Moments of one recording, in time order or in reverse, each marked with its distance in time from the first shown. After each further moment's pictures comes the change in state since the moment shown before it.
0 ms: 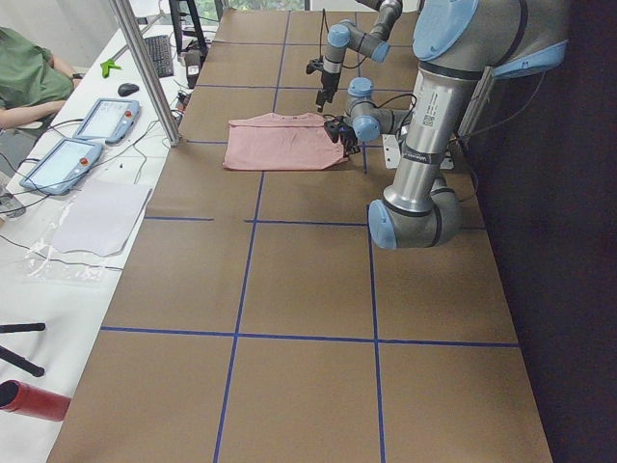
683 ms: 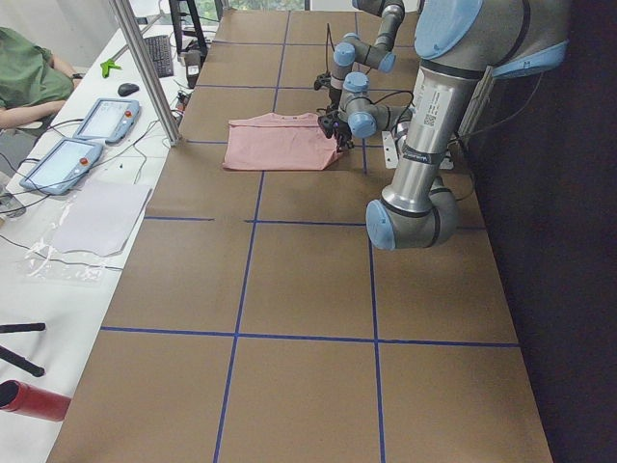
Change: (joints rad) left arm -0.039 -0.001 -0.020 0.000 -0.001 0.007; right arm -0.071 0.021 -0.069 -0.031 -0.011 0.009
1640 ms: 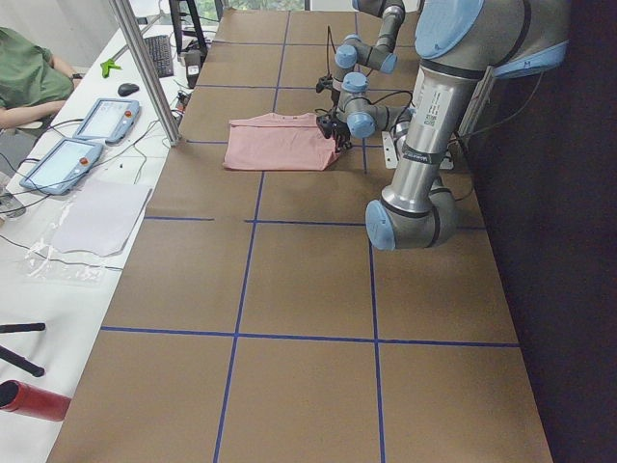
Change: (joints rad) left arm -0.008 0.002 0.001 -0.001 0.001 0.001; right arm -0.006 0.011 -0.003 -0.001 0.009 -0.011
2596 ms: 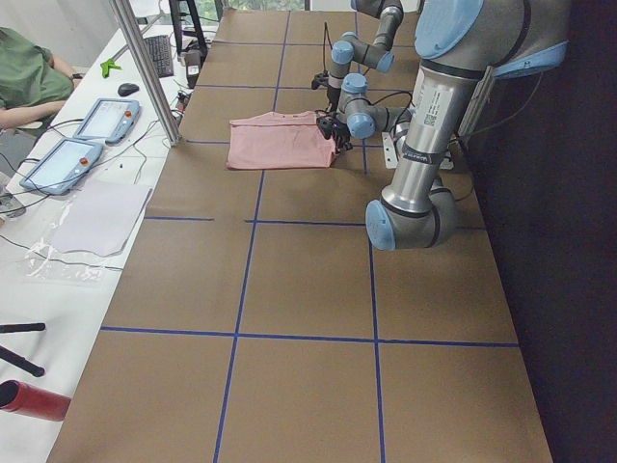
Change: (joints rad) left arm 0.002 0.001 0.005 0.000 0.000 0.002; right arm 0.029 0.027 0.008 0.000 0.005 -0.006
